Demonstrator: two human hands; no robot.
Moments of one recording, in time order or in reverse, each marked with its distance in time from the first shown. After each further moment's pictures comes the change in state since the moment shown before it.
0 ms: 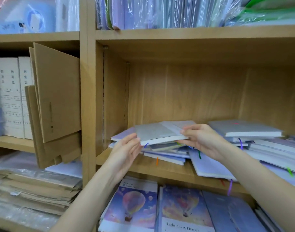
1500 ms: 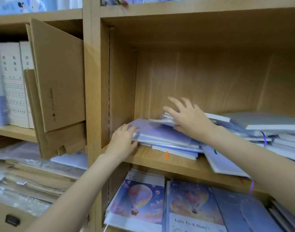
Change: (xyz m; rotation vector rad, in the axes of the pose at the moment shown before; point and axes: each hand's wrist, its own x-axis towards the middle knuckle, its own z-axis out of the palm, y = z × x) left_hand 0.061 -0.012 -0.052 1.703 0.064 0.469; right_hand 0.059 0.016 0.032 -1.894 0.071 -0.976
